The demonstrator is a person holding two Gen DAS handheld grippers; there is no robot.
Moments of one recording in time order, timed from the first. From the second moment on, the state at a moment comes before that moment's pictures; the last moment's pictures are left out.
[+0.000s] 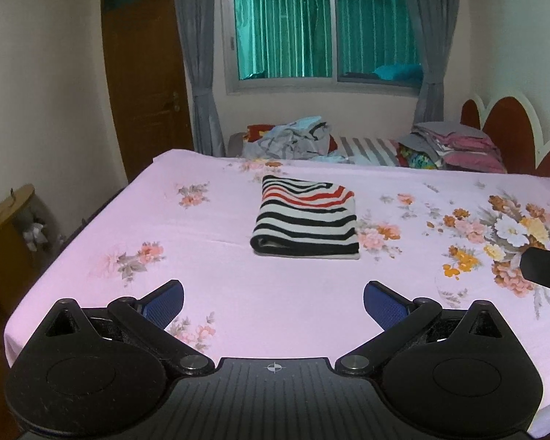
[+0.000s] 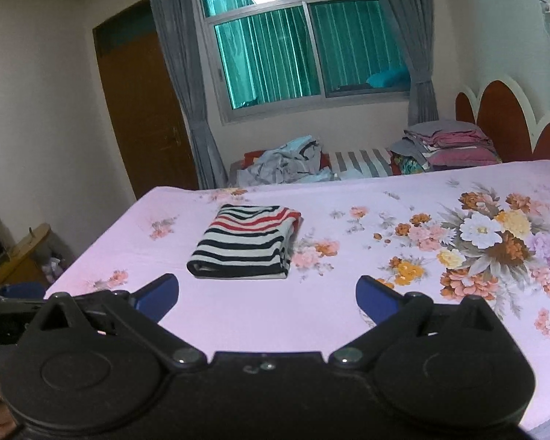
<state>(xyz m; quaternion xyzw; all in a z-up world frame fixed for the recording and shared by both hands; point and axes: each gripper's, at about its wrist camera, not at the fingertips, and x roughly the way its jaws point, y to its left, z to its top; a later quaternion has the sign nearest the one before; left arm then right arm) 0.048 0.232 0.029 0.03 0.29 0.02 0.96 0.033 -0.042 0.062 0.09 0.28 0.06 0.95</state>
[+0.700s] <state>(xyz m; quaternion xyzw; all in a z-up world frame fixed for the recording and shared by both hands) 0.049 0.251 0.036 0.00 0.29 0.05 0.96 0.030 -0.025 0.067 0.07 0.27 0.08 0.96</state>
